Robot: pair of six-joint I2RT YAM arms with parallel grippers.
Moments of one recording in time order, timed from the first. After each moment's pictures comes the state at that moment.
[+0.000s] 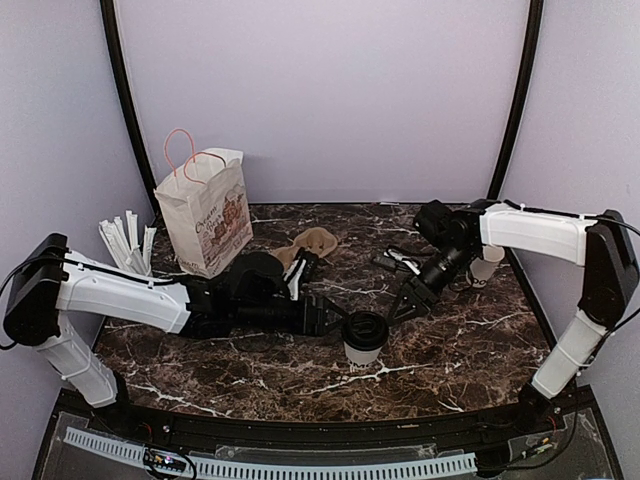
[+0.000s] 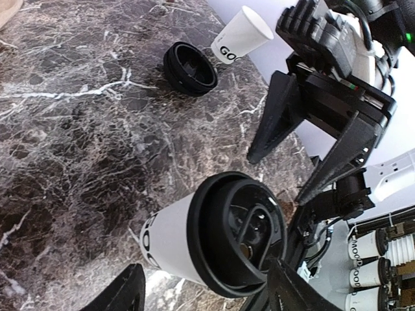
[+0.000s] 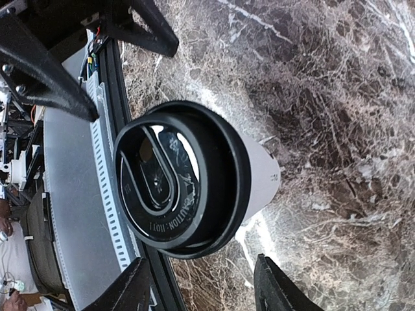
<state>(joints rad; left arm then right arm) -1.06 1.58 0.87 0.19 0.13 -0.74 0.58 1.64 1.20 -0.99 -0.78 -0.41</state>
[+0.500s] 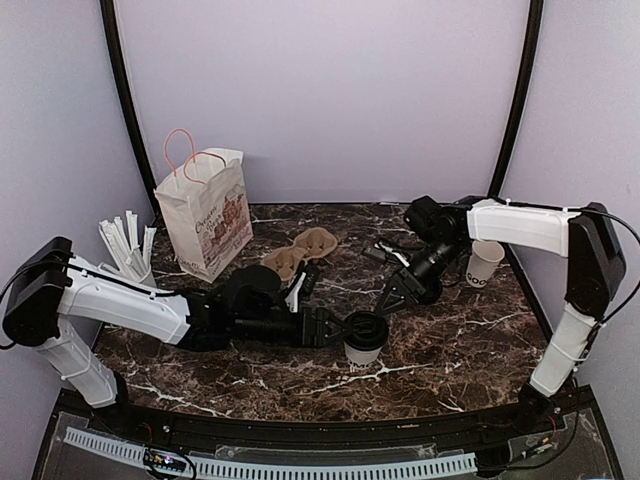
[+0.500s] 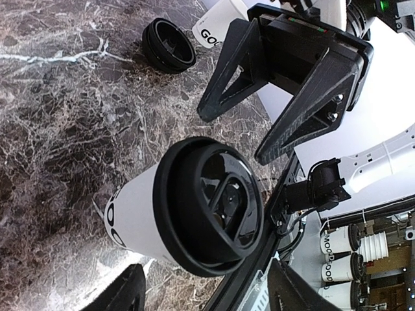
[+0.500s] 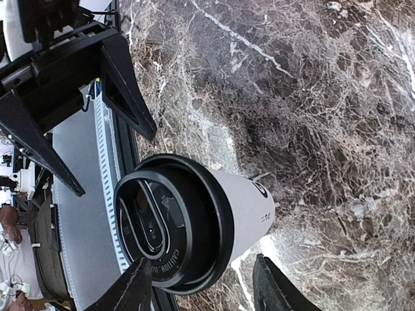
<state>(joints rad) -1.09 1.58 0.80 0.32 0.18 -0.86 0.58 1.73 1.29 -0.96 -0.83 -0.38</state>
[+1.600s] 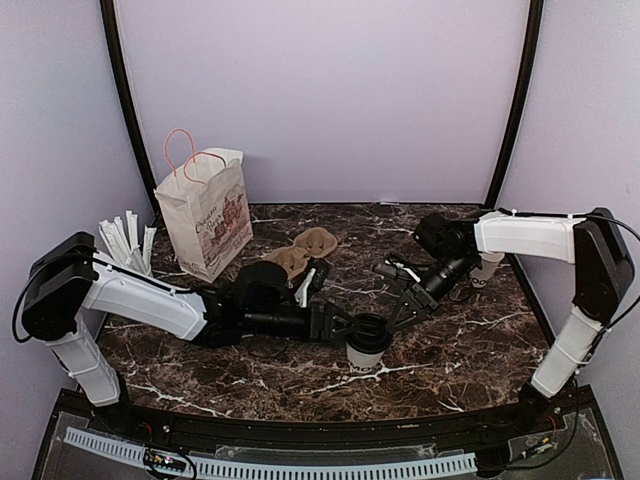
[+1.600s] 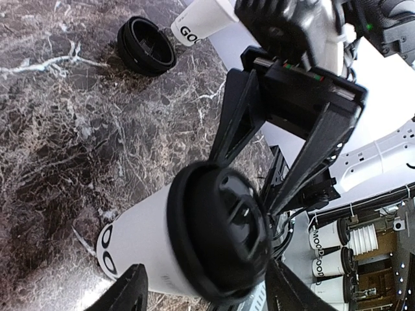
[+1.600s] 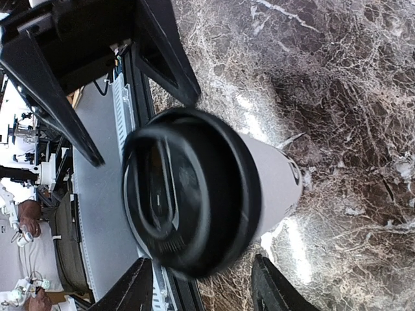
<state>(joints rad) -1.05 1.70 0.83 0.46 0.30 -0.85 0.56 1.68 1.15 -0.97 -0.91 -0.41</state>
